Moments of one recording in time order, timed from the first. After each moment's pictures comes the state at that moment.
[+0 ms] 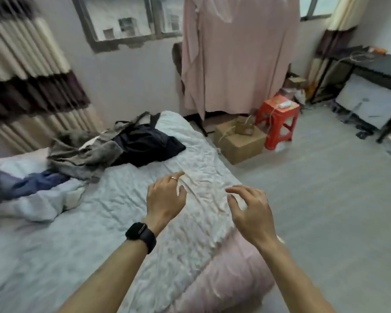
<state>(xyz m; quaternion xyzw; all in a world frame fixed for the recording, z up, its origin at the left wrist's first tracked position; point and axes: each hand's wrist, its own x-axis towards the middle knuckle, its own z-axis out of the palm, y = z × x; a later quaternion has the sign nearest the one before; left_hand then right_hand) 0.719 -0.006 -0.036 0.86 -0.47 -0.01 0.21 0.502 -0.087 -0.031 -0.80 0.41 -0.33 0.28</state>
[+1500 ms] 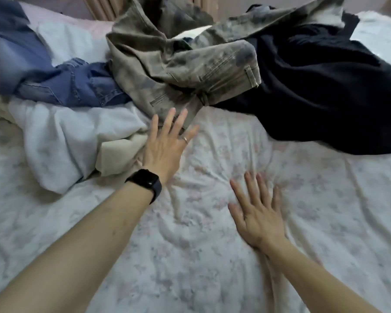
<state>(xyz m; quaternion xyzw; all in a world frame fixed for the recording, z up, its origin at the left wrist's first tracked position) 1.341 0.016 -0.473 0.93 -0.33 0.07 -0.15 1.123 -0.168 -0.569 -0.98 0.14 0.07 0.11</state>
